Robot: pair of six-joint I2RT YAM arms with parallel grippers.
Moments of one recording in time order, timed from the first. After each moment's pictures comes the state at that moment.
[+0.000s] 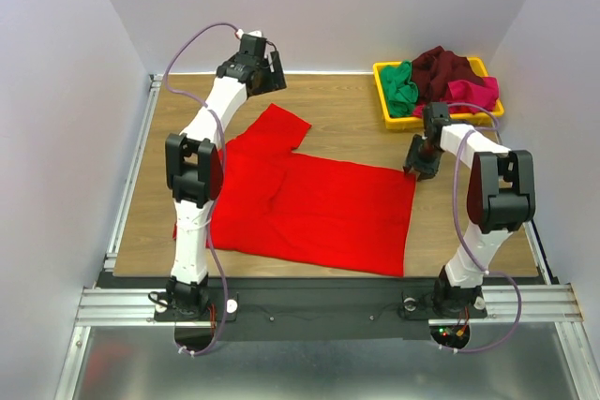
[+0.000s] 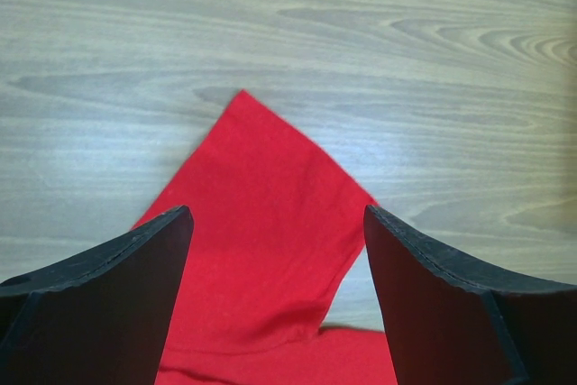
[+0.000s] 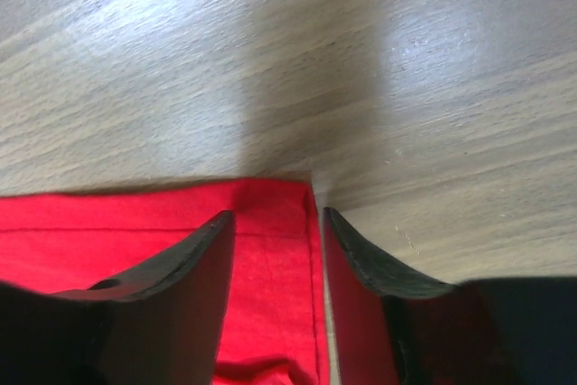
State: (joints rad) left arm -0.30 2.22 2.15 -0.63 -0.08 -0.42; right arm 0.02 1.84 1.25 -0.69 0.04 0.42
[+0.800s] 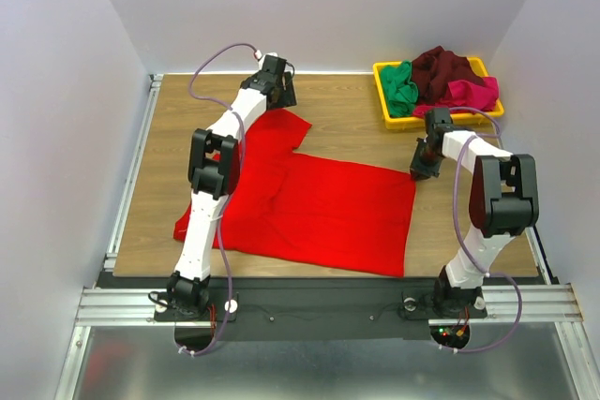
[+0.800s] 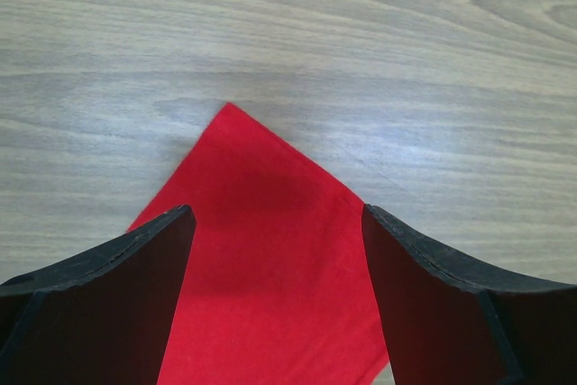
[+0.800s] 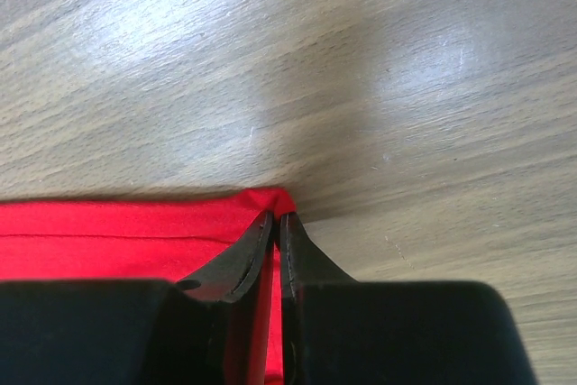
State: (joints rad) left arm -0.35 2.47 2.25 -0.56 -0.19 -0.42; right arm 0.01 1.81 1.16 -0.58 -0.01 0.42
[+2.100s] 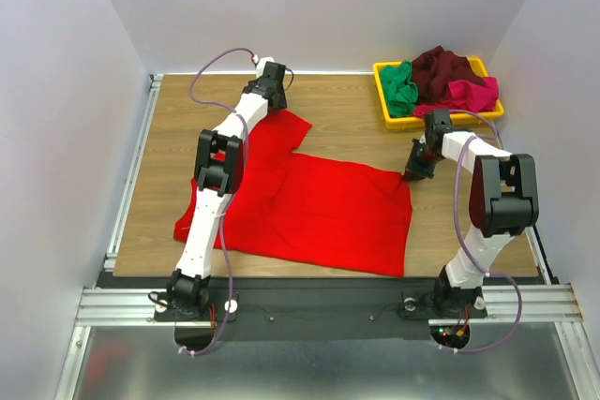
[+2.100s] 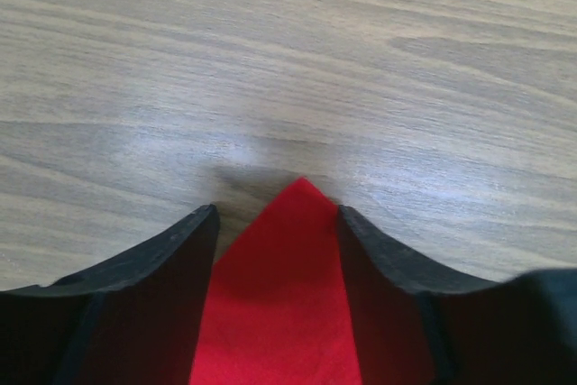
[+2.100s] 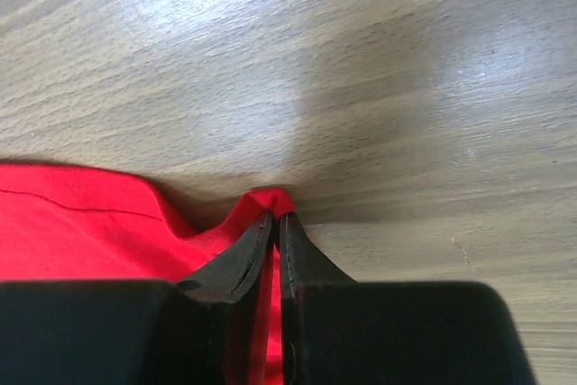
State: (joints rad) left arm -0.33 2.61 2.34 -0.51 -0.34 -0.41; right arm 0.01 1.81 1.15 -0.57 -0.15 0.42
